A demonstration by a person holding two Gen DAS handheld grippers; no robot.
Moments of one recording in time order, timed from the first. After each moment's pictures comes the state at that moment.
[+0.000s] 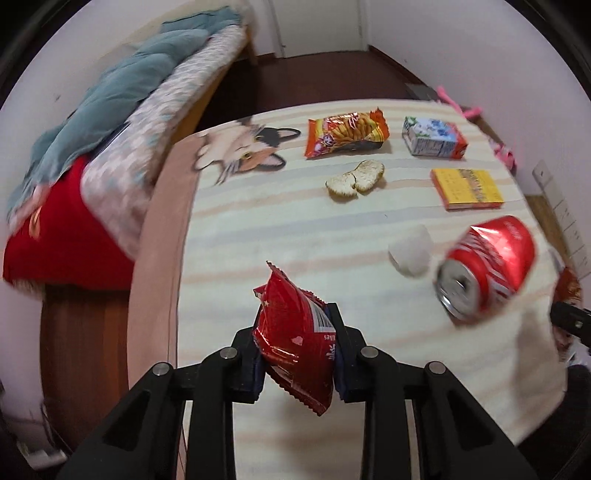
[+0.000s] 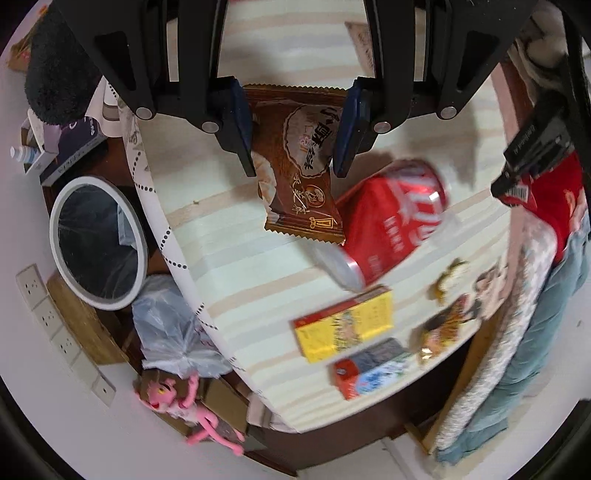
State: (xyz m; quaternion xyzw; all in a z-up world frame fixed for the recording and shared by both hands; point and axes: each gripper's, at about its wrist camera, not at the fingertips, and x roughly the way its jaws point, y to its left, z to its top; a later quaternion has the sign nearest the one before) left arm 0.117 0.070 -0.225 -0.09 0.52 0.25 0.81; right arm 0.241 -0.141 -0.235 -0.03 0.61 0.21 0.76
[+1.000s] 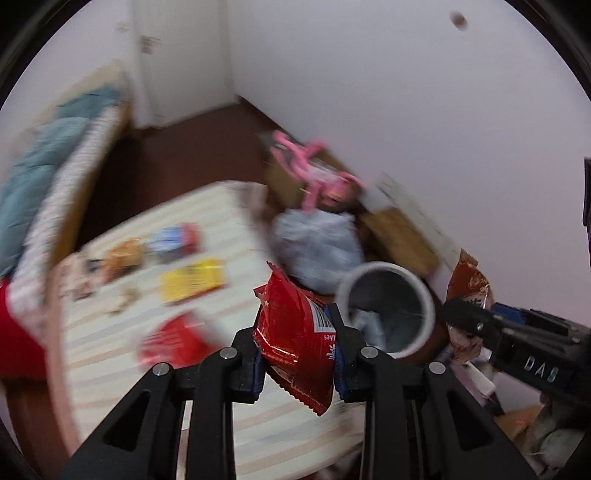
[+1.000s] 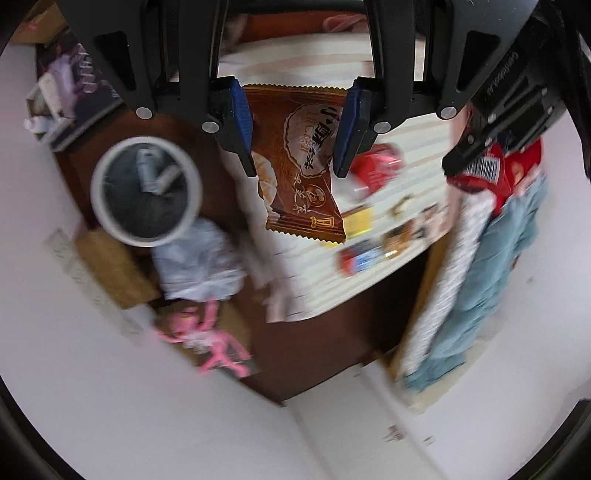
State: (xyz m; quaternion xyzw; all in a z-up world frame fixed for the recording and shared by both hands) left arm 0.262 -0.198 -0.129 -0.04 0.47 0.03 0.88; right arm 0.270 -0.342 -0.106 0.06 0.52 0.22 0.82
